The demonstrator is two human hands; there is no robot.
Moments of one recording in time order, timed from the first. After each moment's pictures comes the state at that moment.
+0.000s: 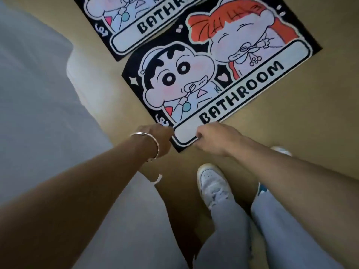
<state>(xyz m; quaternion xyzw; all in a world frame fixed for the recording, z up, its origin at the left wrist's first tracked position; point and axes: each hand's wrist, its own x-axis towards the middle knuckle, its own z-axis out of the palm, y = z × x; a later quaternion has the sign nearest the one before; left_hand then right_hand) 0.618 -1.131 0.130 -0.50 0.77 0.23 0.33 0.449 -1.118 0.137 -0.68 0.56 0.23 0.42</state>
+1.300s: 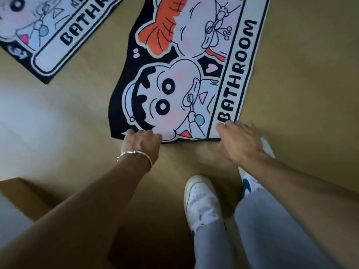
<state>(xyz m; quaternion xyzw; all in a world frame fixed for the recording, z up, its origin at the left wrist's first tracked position) 0.537 -1.128 0.047 -0.44 0.84 0.10 0.32 0.332 -1.065 0.070 -0.62 0.71 0.20 0.25</state>
